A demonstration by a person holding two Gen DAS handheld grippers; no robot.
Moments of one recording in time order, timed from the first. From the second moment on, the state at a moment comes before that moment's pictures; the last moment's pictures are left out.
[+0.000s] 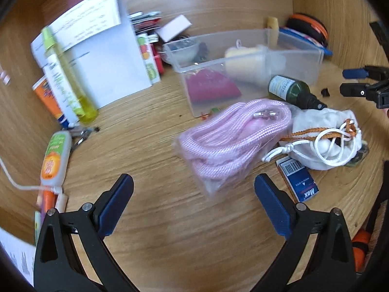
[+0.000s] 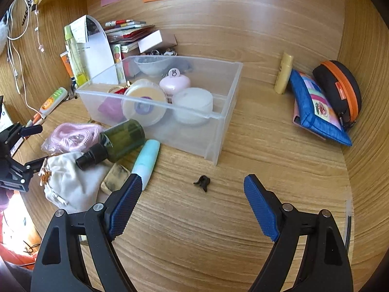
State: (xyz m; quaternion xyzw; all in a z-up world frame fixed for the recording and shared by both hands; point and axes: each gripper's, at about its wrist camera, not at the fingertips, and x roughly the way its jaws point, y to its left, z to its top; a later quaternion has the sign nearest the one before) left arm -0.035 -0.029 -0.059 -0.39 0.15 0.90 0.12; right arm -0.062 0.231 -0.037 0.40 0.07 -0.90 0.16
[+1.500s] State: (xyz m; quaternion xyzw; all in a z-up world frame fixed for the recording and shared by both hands) left arm -0.060 0.001 -0.053 -0.37 0.12 0.89 0.22; right arm -0.089 0.227 -0.061 0.42 0.10 -0.88 0.19
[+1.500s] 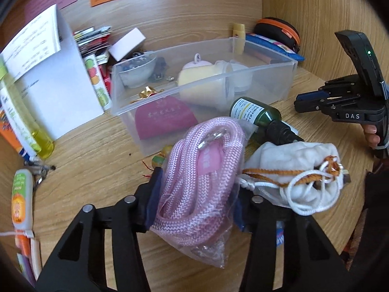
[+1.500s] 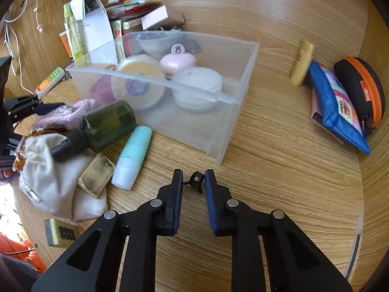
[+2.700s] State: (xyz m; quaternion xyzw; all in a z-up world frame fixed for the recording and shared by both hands) left arm -0.083 -0.038 -0.071 -0.43 0.08 0.88 0.20; right arm -0.064 0.227 -0.037 0.40 0.07 -0.89 0.22
